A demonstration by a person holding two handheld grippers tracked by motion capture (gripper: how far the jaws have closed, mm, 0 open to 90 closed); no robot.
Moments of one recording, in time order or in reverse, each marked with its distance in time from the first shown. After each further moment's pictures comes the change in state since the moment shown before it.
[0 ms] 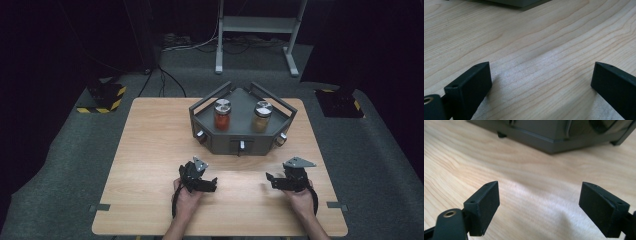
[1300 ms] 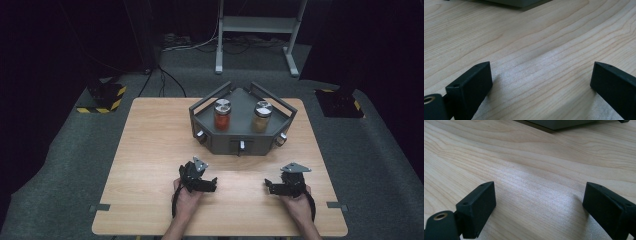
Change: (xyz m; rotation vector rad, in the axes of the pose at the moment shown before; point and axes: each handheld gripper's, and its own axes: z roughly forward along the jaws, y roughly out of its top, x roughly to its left) left arm 0.000 -0.001 0.000 -0.002 0.000 0.000; right arm 0.011 -0.007 0.008 0.054 -0.036 0.011
